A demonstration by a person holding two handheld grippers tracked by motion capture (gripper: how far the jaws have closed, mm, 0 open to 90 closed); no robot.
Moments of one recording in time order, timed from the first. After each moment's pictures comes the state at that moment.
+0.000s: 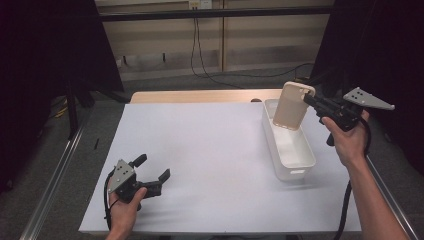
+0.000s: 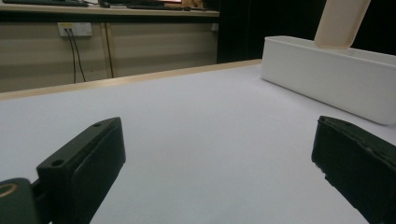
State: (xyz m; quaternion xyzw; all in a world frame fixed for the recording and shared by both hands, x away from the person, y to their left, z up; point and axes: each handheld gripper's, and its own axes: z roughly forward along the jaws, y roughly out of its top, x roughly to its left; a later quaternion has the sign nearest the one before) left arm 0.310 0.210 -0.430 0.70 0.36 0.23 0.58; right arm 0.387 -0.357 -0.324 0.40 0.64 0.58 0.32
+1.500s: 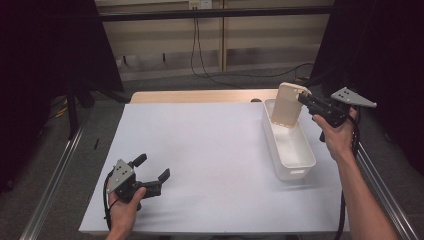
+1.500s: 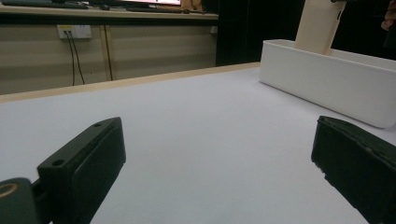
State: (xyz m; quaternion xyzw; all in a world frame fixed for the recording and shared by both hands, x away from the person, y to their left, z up) left arm 0.309 0.210 -0.428 0.69 0.36 0.23 0.58; right arm 0.420 -0.360 -0.355 0.41 0.64 0.56 0.33
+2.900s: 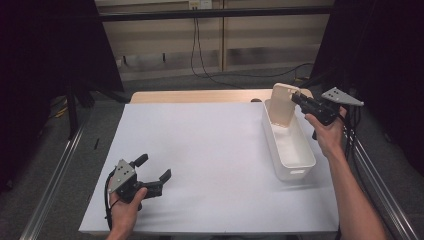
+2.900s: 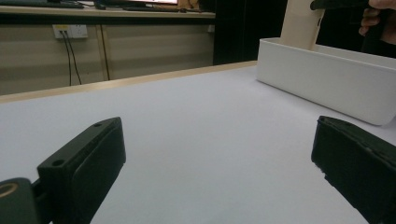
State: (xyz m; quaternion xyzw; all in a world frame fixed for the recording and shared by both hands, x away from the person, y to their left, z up) left arm 0.309 0.207 -0.428 0.69 0.35 0.23 0.58; right arm 0.441 -0.352 -0.374 0.42 0.64 0.56 0.32
